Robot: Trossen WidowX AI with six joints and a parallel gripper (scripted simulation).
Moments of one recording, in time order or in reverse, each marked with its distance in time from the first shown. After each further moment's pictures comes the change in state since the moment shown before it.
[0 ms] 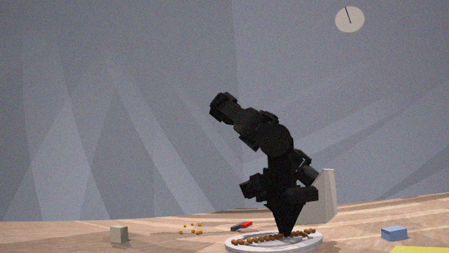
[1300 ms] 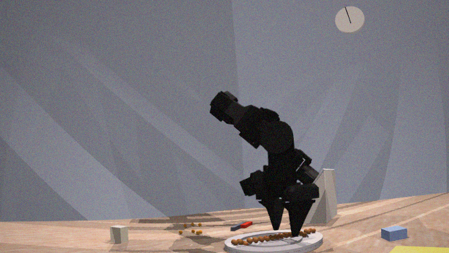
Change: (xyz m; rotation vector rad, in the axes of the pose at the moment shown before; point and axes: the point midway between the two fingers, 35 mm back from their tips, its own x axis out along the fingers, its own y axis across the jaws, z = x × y) arm -0.005 0.000 -0.001 -0.012 0.000 -0.007
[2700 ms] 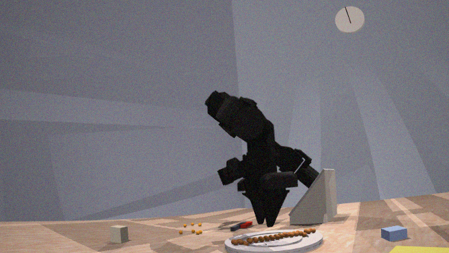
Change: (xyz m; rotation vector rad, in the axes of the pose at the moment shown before) arm -0.023 0.002 0.044 0.007 -0.005 0.014
